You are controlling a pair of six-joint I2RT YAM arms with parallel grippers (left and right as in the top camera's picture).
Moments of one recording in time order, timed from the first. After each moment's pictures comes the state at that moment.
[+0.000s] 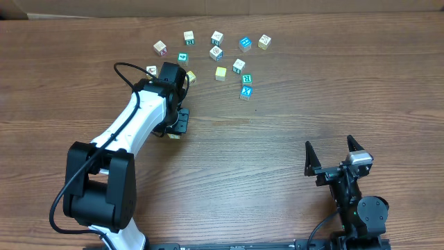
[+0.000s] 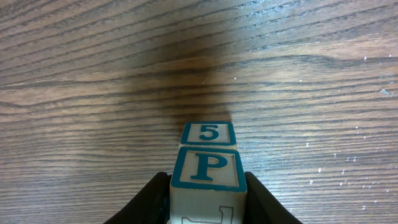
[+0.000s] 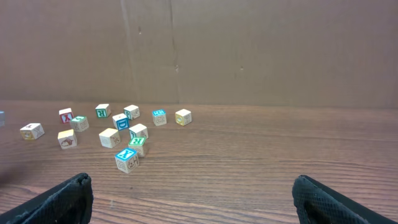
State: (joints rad) left arm -0.26 1.85 1.29 -0.91 -0.08 -0.13; right arm 0.07 0.01 0.02 -0.03 -0.08 0.04
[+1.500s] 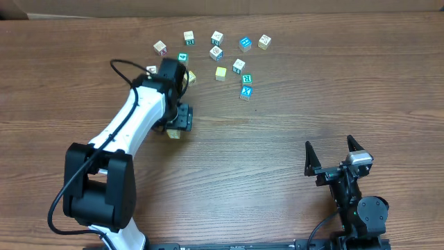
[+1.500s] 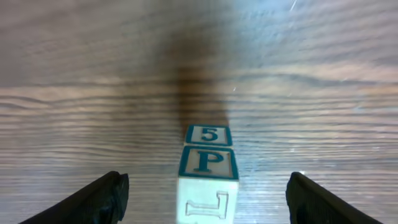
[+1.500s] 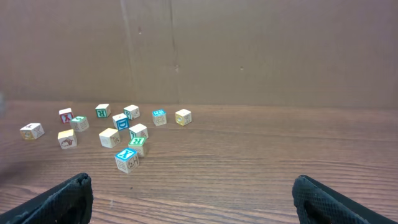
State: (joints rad) left arm -0.25 1.85 1.39 -0.98 -0.08 -0.19; right arm 0.07 0.01 0.02 -0.03 -0.08 0.04
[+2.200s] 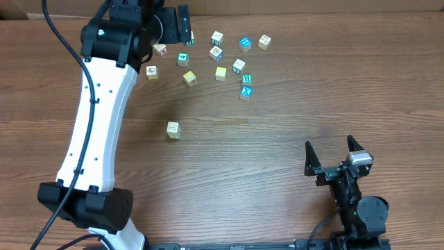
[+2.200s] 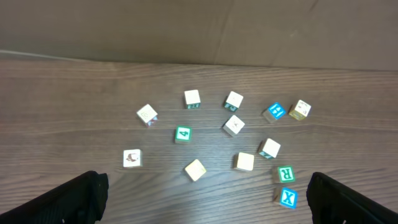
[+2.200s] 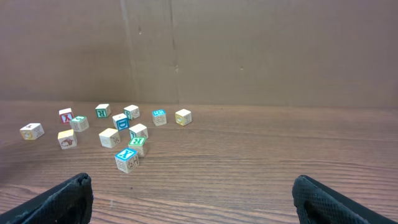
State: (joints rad) left arm -0.22 1.84 2.09 -1.00 -0.05 -0.25; right arm 0.07 0.01 0.02 -0.03 -0.08 0.04
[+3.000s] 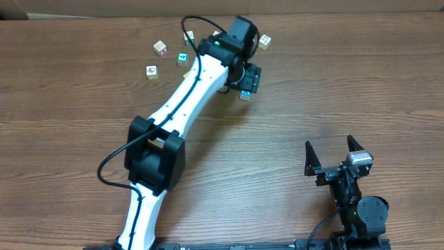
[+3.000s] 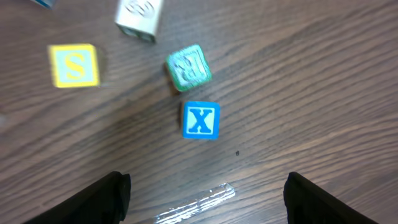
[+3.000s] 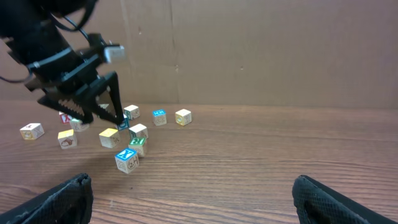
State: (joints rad) left arm -0.53 2.27 2.09 -1.03 0.07 -0.29; right arm 0.07 0.01 0.02 -0.03 -0.08 0.04
